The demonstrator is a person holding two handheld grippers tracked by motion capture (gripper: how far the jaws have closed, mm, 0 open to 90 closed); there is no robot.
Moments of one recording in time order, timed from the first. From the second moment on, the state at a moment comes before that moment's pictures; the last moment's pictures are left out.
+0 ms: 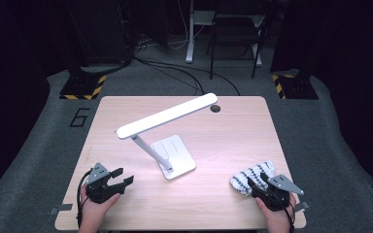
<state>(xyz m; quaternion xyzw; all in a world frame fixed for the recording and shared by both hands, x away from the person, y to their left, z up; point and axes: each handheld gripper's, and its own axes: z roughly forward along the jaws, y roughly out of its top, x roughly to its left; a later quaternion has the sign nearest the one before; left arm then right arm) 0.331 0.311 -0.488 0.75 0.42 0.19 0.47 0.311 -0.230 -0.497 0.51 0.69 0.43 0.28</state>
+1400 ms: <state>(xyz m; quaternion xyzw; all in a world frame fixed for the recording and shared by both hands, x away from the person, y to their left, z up) 0.328 0.315 -0.489 0.75 0.43 0.19 0.47 0.342 -0.224 -0.518 0.53 0.71 0.39 0.26</state>
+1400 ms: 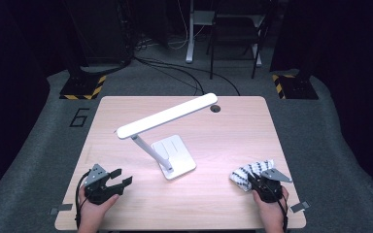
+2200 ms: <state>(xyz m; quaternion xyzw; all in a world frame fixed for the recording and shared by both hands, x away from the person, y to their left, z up) 0.329 0.295 -0.483 0.76 0.40 0.16 0.49 0.333 -0.225 -0.511 0.54 0.68 0.41 0.29</state>
